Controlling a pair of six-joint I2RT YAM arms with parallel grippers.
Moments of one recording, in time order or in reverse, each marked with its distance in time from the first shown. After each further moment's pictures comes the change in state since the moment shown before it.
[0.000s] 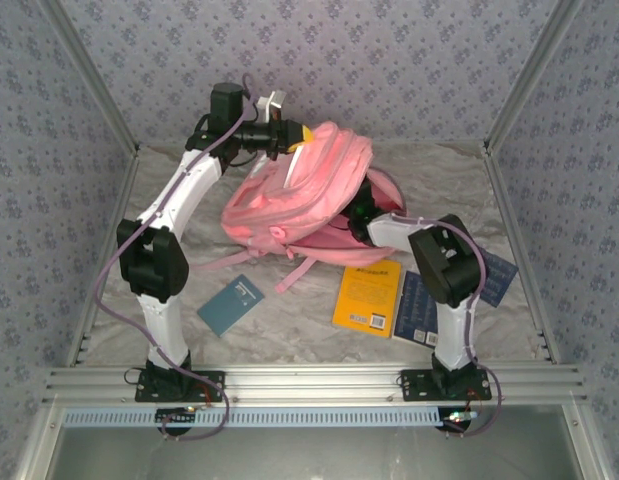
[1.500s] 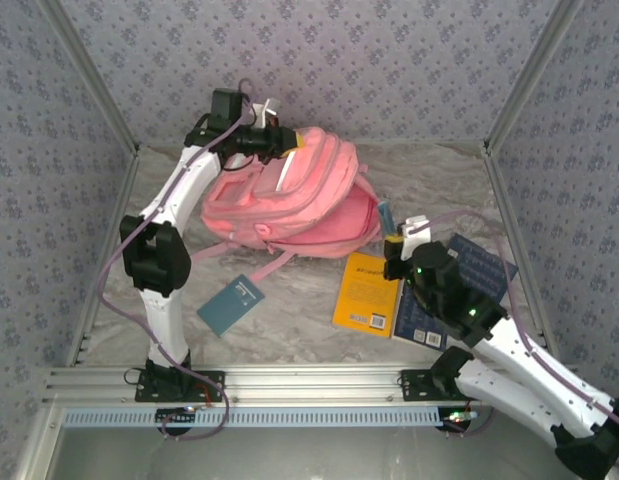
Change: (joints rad) left arm 0.026 0.051 0.069 -0.234 -0.152 0.193; right arm 0.161 -1.307 -0.531 -0.966 0.649 -1.142
